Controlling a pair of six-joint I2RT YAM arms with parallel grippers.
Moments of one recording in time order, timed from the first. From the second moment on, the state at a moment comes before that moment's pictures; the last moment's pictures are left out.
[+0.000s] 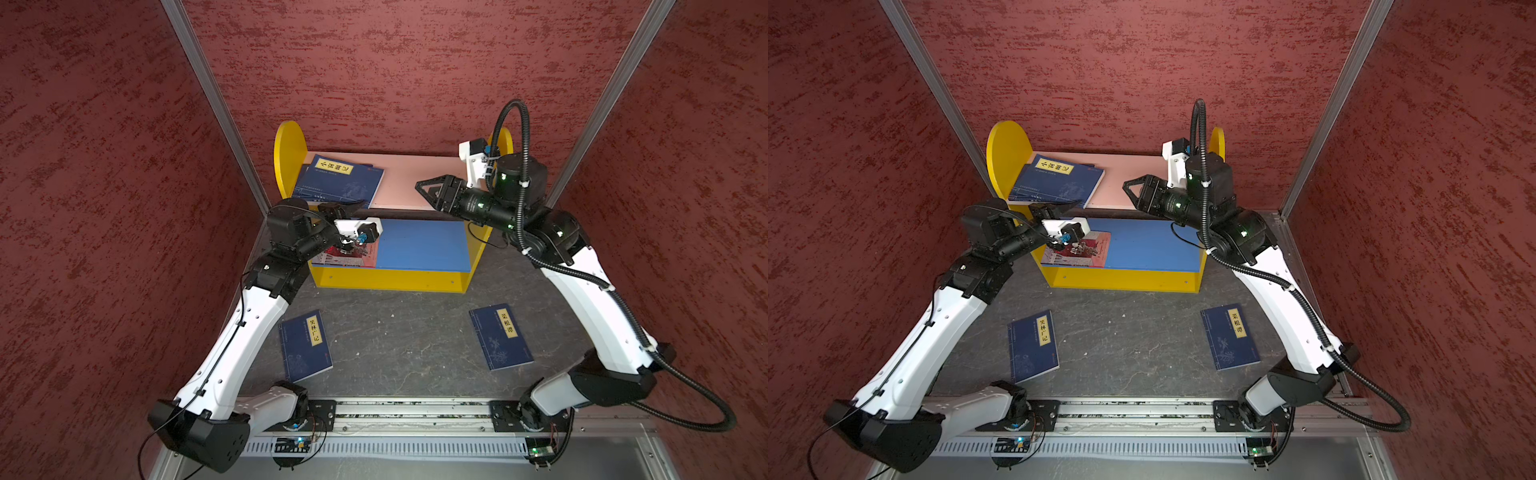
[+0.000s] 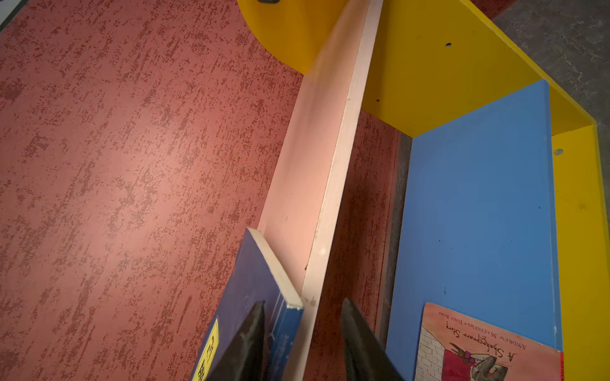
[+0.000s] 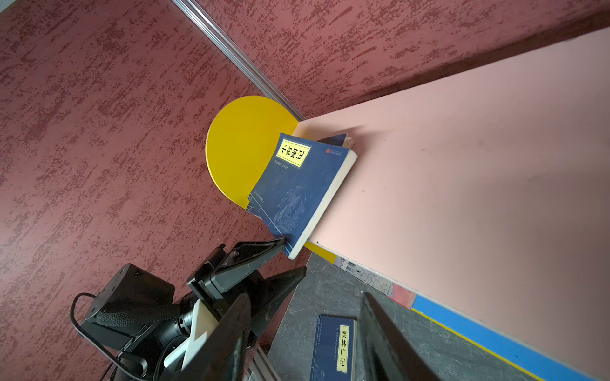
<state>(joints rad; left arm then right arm) -0.31 1.17 1.32 -0.25 0.42 1.18 0.62 1.53 2.05 -0.70 -0.23 0.73</state>
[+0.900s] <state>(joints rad) -0.36 1.19 1.36 -0.21 0.29 1.21 0.62 1.50 2.02 -0.66 -0.23 0.73</state>
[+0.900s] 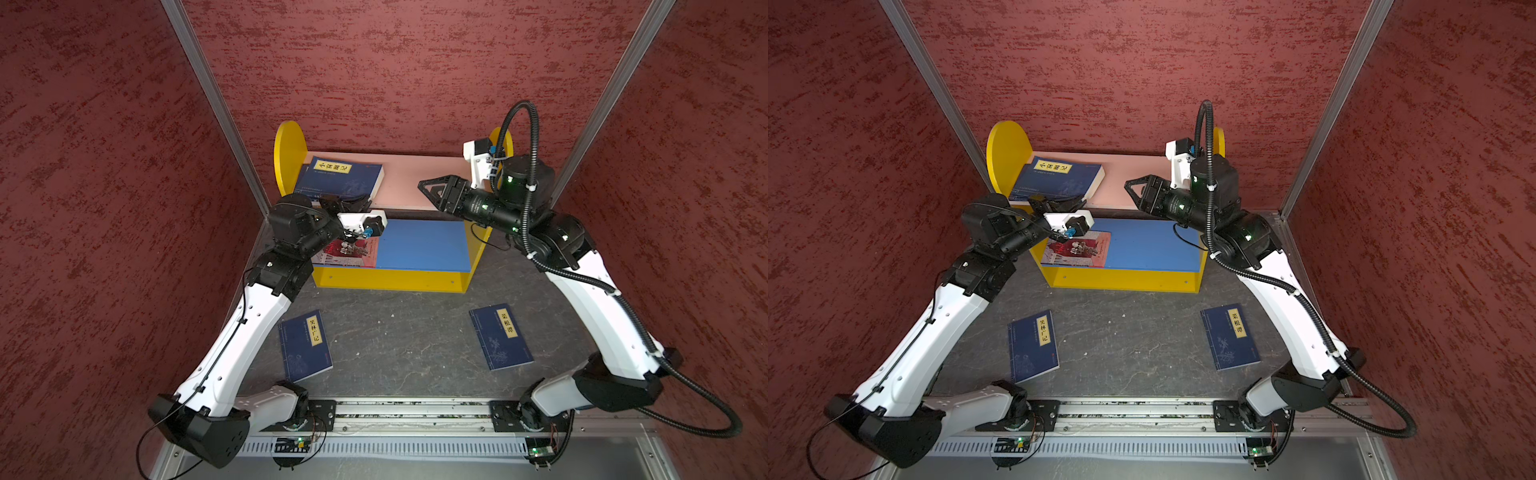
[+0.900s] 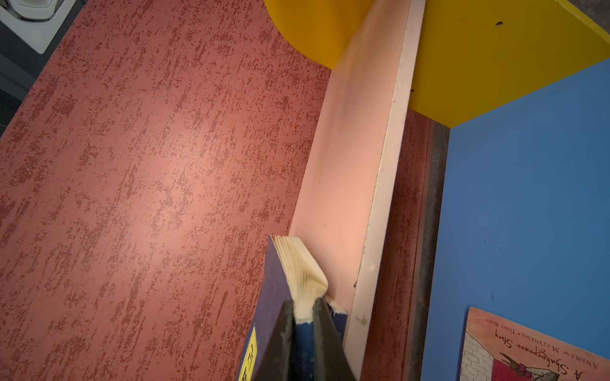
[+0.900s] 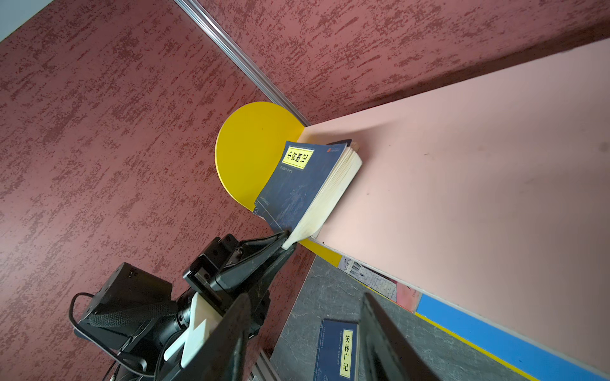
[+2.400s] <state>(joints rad) -0.36 1.10 1.56 -0.51 0.05 0.82 0.62 1.50 1.98 -0.64 -0.25 0.73</state>
